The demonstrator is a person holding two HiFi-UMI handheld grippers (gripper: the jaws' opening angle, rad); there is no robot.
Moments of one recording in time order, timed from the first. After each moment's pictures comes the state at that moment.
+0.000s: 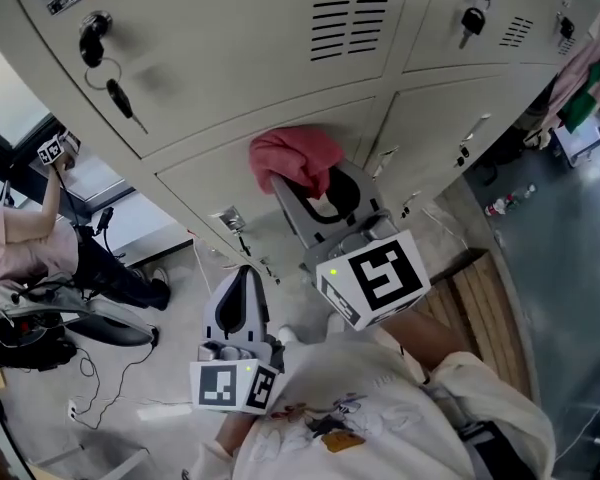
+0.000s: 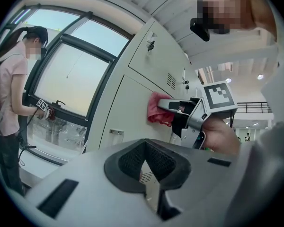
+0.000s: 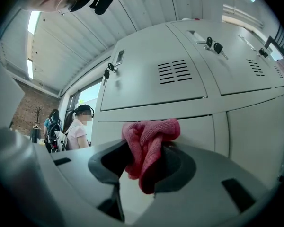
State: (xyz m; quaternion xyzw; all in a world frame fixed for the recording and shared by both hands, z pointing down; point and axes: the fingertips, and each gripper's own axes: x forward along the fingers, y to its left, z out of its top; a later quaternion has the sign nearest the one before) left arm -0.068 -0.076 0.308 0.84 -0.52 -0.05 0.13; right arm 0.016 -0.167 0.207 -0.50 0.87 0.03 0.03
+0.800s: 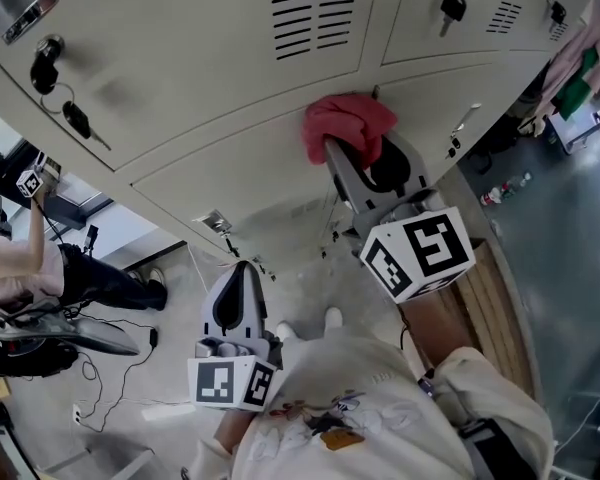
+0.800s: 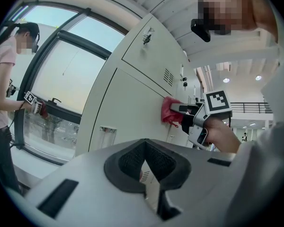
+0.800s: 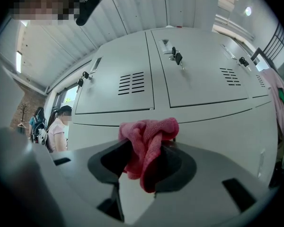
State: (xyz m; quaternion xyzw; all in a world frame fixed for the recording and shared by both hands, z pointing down) left arm -0.045 -0.083 0.311 0.85 -0.51 -0.04 0.14; right arm 0.114 -0.183 0.199 -0.57 0.82 0.02 0.04
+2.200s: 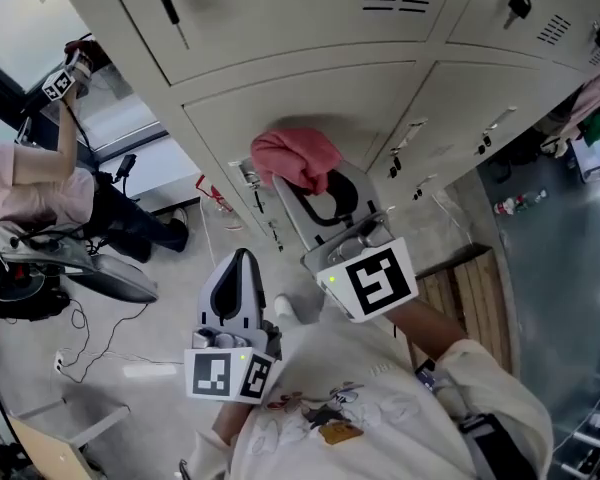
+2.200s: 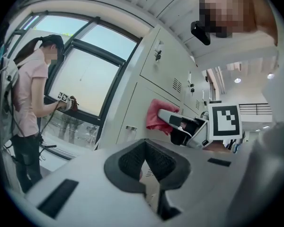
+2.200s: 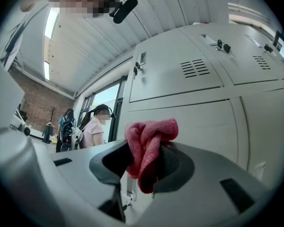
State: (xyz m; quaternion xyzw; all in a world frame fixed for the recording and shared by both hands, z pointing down) left arm -0.101 -0.040 0.317 0.81 -0.57 -0.06 0.14; right arm -0.031 -0.127 0.241 -0.43 0.90 0.07 0.05
